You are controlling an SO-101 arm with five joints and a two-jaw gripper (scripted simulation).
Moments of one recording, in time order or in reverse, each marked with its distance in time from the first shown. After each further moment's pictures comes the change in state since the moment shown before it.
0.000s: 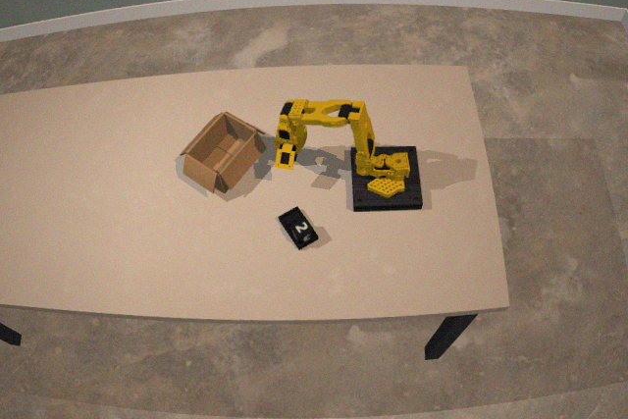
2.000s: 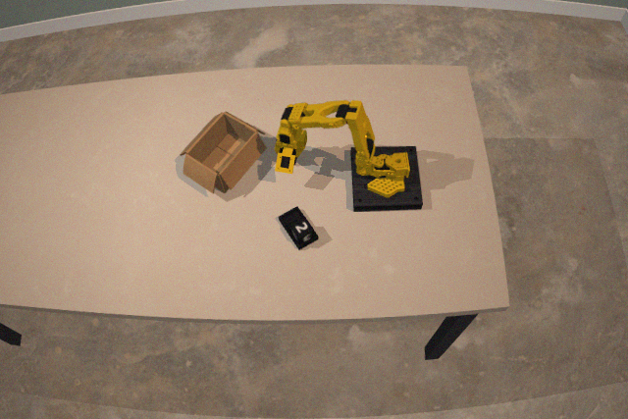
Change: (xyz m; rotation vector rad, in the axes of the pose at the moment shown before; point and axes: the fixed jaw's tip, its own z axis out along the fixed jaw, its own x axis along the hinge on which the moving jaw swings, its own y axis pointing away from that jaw) arm 0.000 -0.002 0.017 0.014 0.001 0.000
